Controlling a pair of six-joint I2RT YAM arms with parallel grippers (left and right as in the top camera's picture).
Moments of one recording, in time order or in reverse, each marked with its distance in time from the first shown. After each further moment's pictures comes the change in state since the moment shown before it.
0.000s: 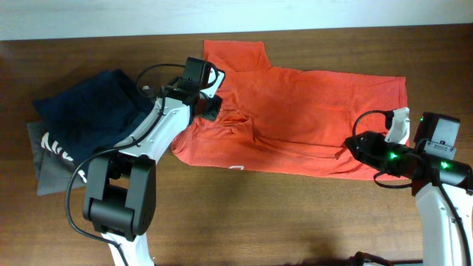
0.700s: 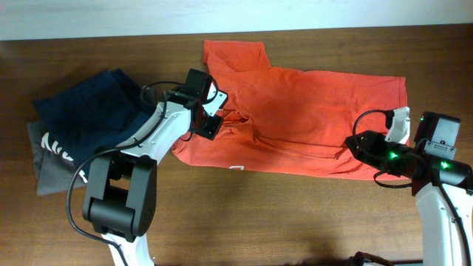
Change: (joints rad) left arm -0.006 -0.005 -0.066 -0.166 0.114 0.058; right arm 0.000 0.000 0.000 0.008 0.000 0.000
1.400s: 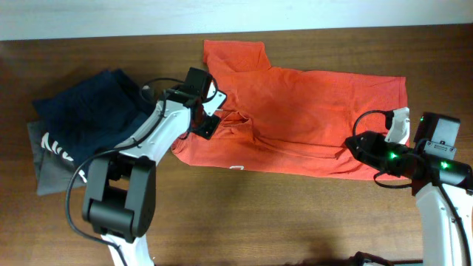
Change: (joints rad) left arm 0.000 -0.022 0.037 -0.098 -0.061 0.056; right arm 0.000 0.000 0.000 -0.006 0.000 0.000
